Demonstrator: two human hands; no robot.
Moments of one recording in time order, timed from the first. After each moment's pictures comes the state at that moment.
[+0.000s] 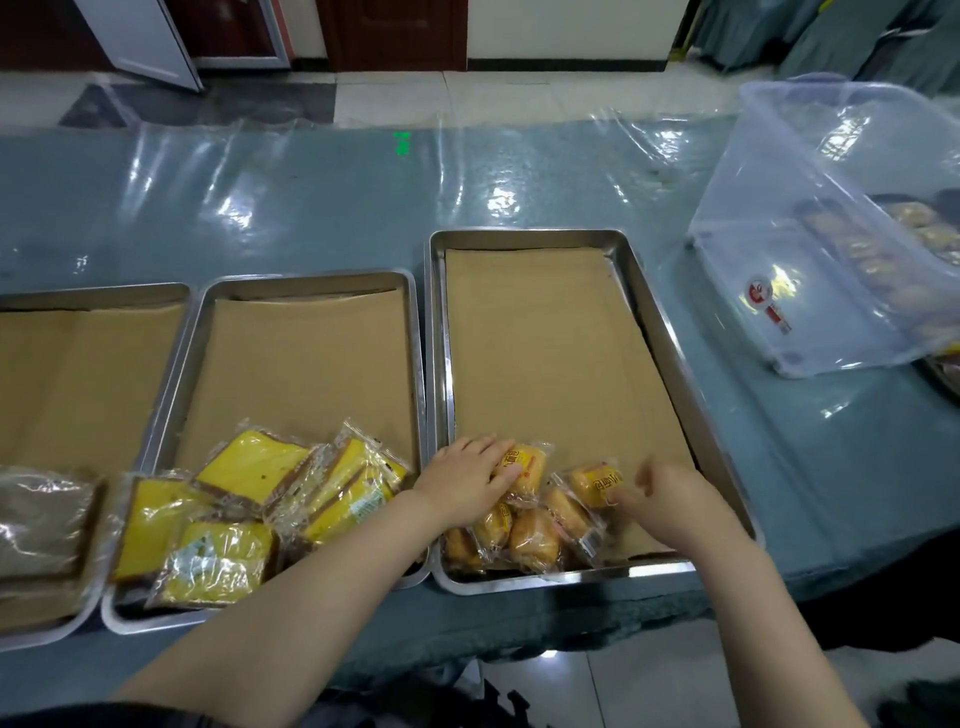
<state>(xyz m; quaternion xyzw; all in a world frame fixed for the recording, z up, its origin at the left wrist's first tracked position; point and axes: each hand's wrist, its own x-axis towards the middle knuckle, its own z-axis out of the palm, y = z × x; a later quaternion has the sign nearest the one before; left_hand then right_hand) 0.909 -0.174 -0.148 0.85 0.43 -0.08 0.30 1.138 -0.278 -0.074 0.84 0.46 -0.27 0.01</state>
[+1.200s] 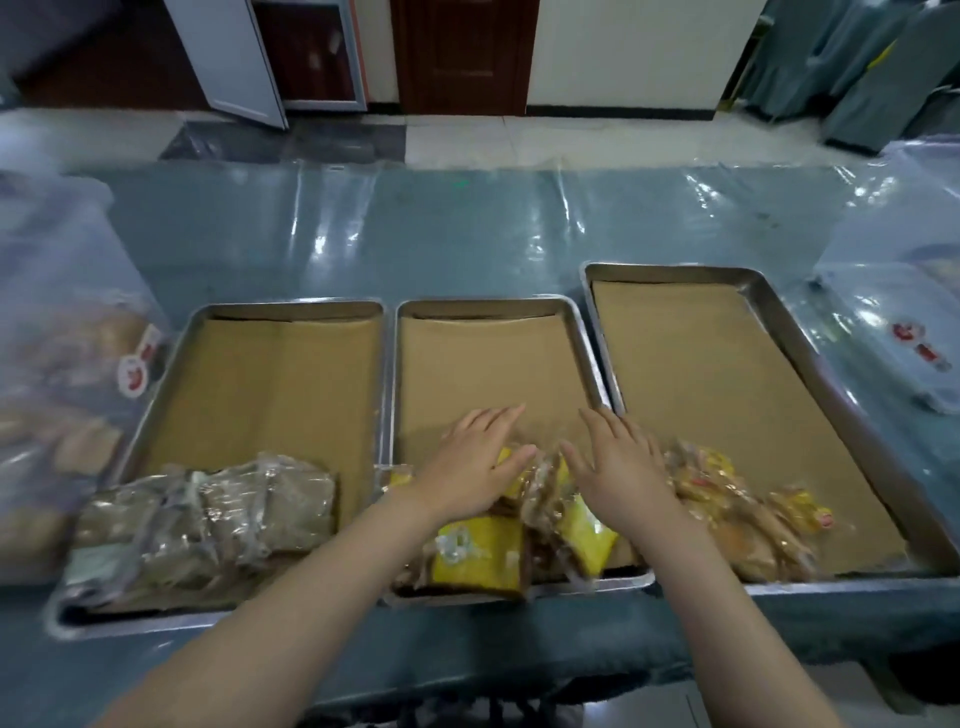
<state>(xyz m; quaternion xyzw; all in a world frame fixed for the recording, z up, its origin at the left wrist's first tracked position) 0.644 -0.134 -0.081 0.85 0.43 0.10 0.27 0.829 -0.200 -0.052 0.78 0.60 -0.17 -0.06</state>
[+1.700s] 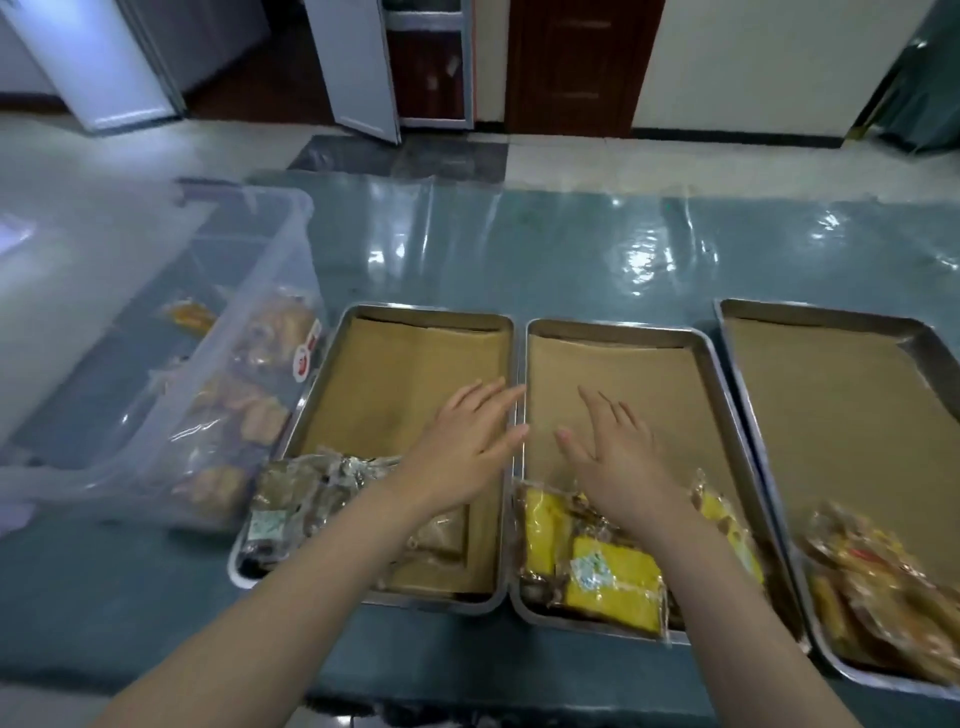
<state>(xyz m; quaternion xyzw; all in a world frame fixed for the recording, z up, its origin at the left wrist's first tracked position) 0.482 -0.128 -0.016 0.80 0.53 0.14 0.25 0.677 -0.151 -0.012 0.70 0.67 -0.21 -0.12</state>
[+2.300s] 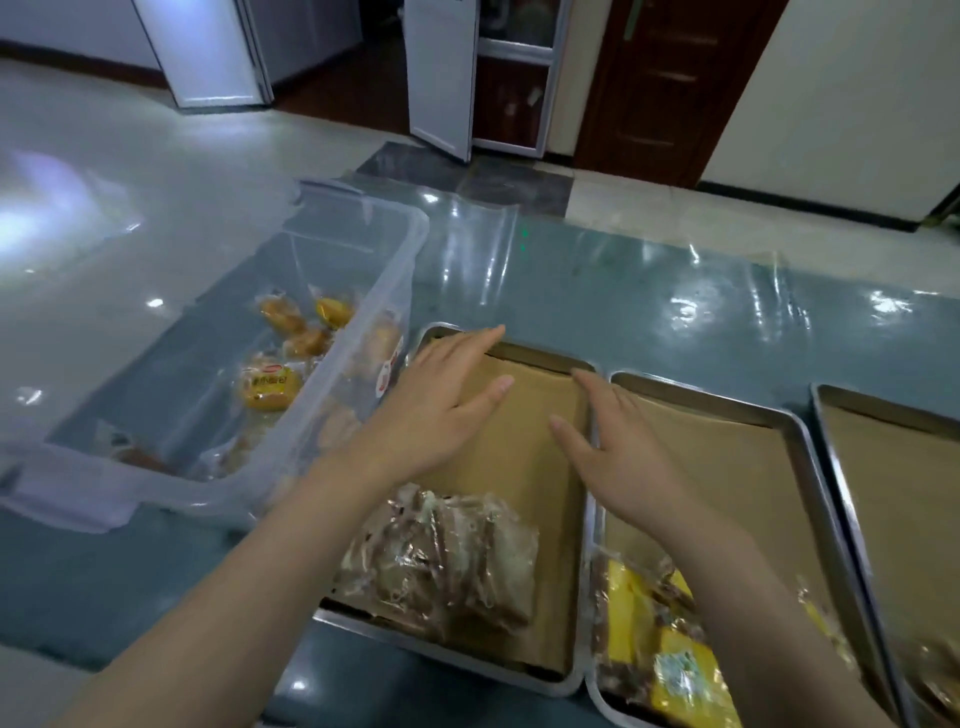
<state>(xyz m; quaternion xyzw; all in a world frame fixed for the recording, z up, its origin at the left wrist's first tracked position) 0.354 -0.094 0.050 0.73 0.58 0.28 0.24 0.560 -0.091 0.039 0.60 0.75 -0.23 -0.17</state>
